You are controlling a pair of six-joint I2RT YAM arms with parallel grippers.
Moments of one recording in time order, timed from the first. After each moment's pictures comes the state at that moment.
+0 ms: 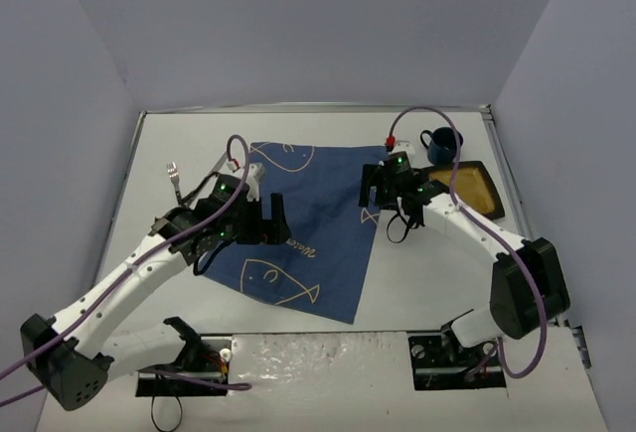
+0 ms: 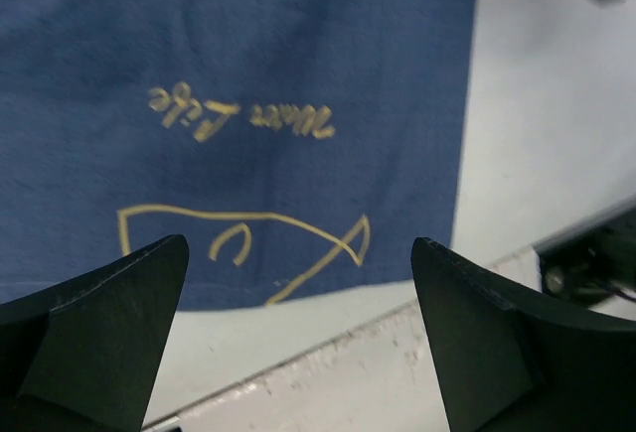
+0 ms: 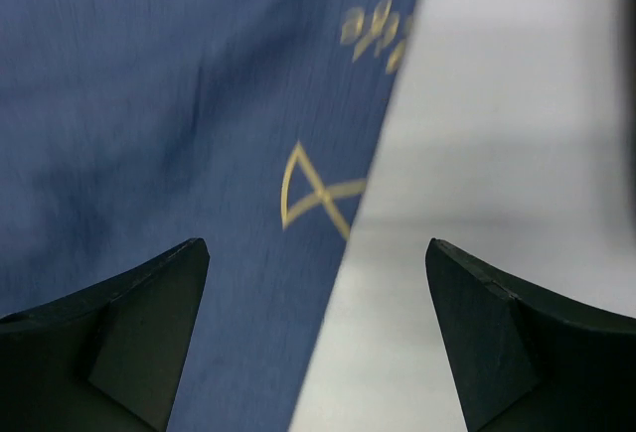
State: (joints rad) left arm -0.63 1.09 1.03 -0.74 0.05 -0.54; right arm 0.46 1.45 0.95 -0.34 0.19 0.45
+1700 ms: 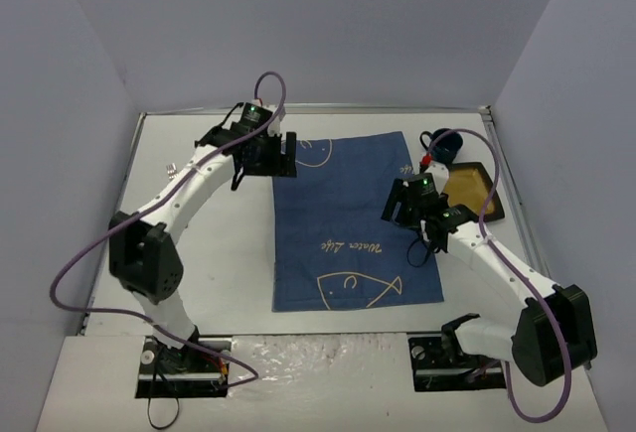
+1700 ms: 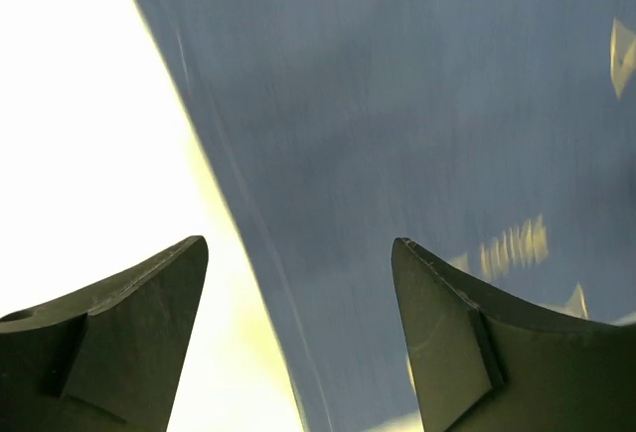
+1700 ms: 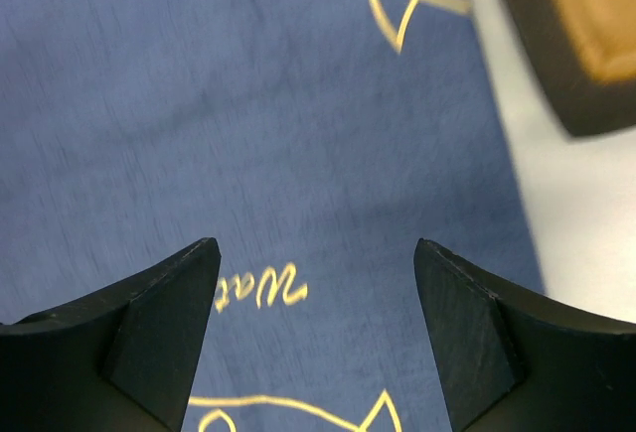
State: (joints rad) left arm -0.47 1.70 1.55 -0.76 0.10 -0.37; right arm 0.39 1.21 0.79 -0.42 0.26 0.60
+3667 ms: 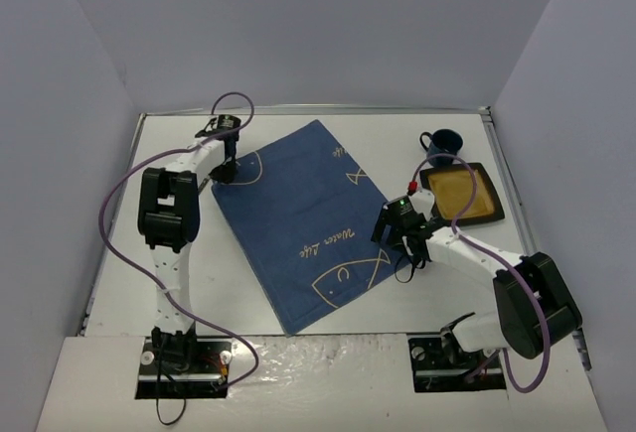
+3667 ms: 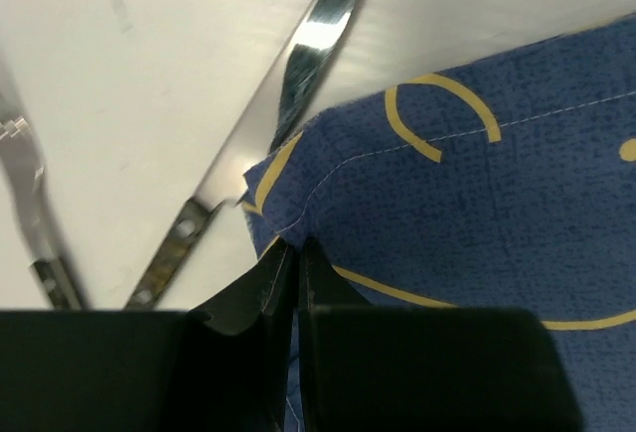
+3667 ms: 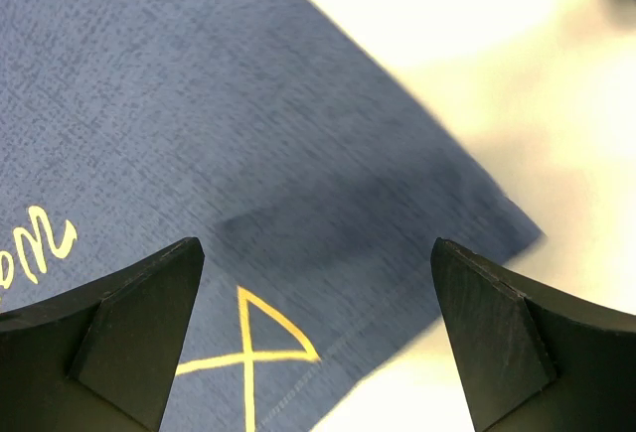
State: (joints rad) left arm -0.18 2.20 1.73 -0.65 -0.33 -0.24; right arm 0.48 1.35 0.61 -0.31 0.34 0.75
